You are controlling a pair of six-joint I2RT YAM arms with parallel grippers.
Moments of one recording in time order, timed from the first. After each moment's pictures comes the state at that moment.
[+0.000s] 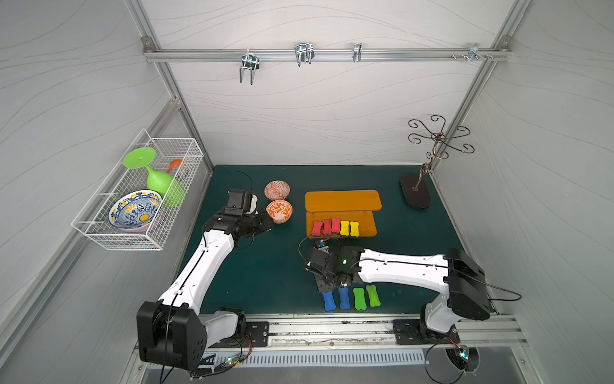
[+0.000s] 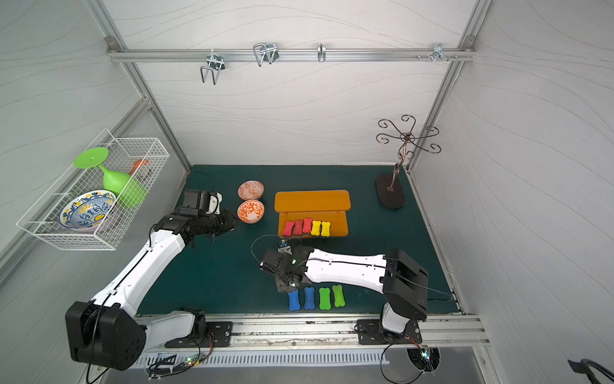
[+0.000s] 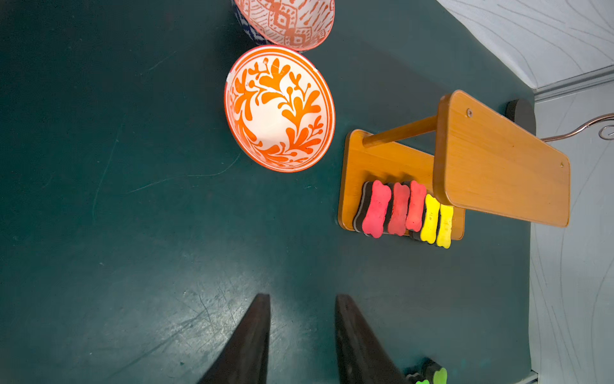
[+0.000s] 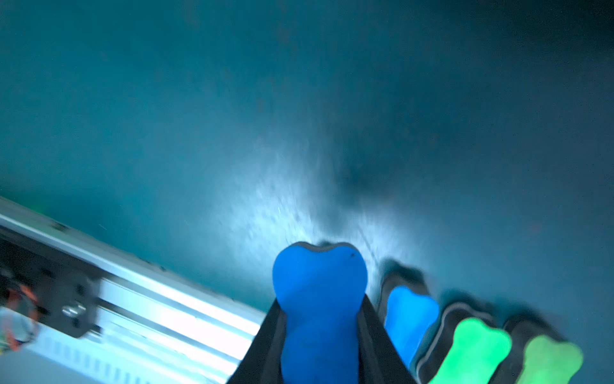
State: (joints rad) left arm -0.13 1.21 1.00 -0.72 0.24 -0.51; right arm 1.34 1.66 1.21 -0.86 0.15 0.91
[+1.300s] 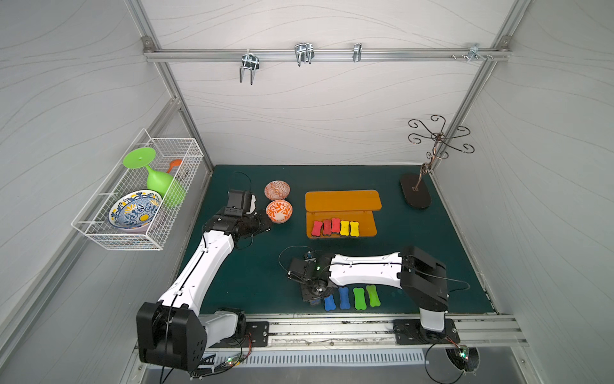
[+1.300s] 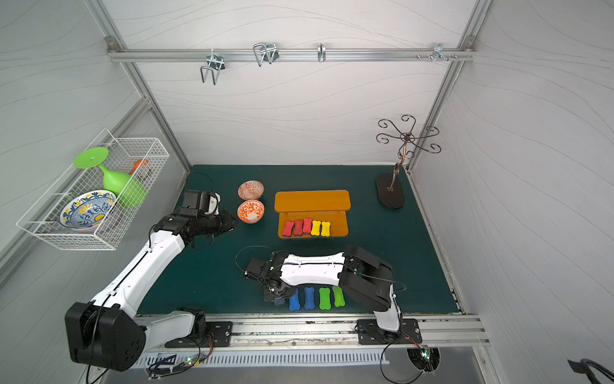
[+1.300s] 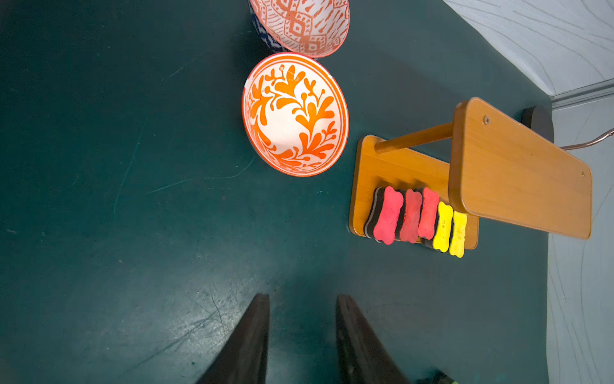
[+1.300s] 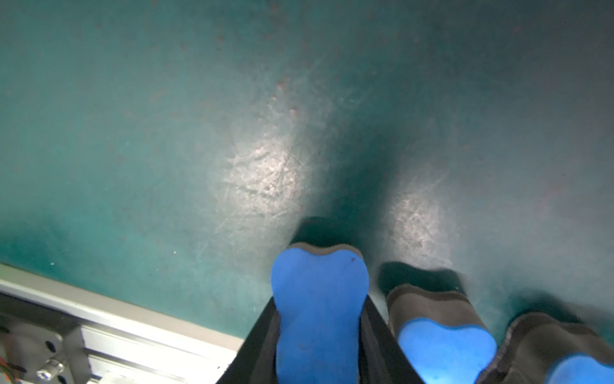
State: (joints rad) left arm -0.12 1.20 1.00 -0.72 0.20 -0.51; right arm 1.34 1.92 1.33 -0.80 0.00 1.01
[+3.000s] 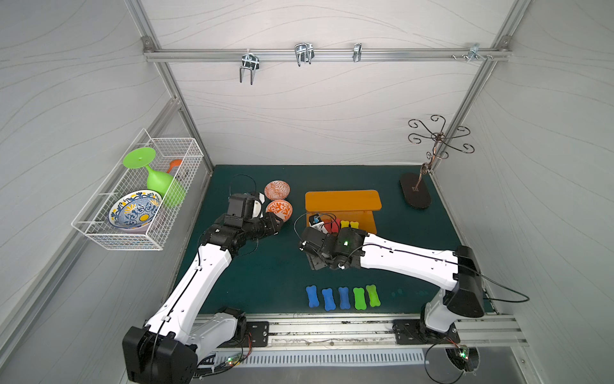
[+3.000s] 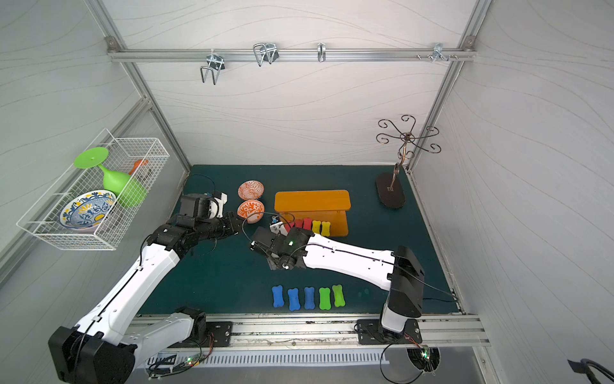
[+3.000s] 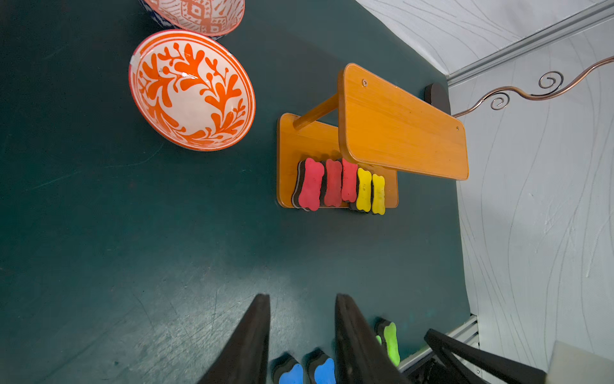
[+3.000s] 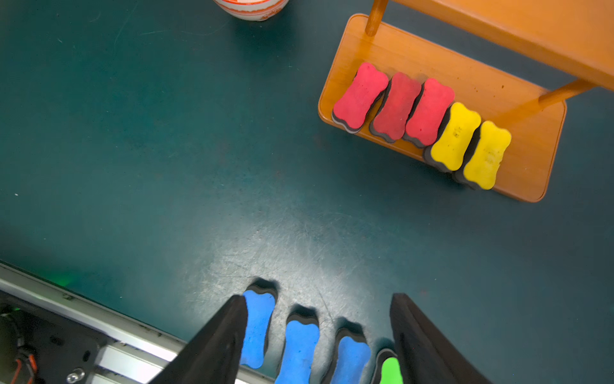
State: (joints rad) left arm -0.22 1.08 0.97 -0.69 0.33 -0.56; right arm 1.25 1.68 1.52 -1.01 0.40 0.69
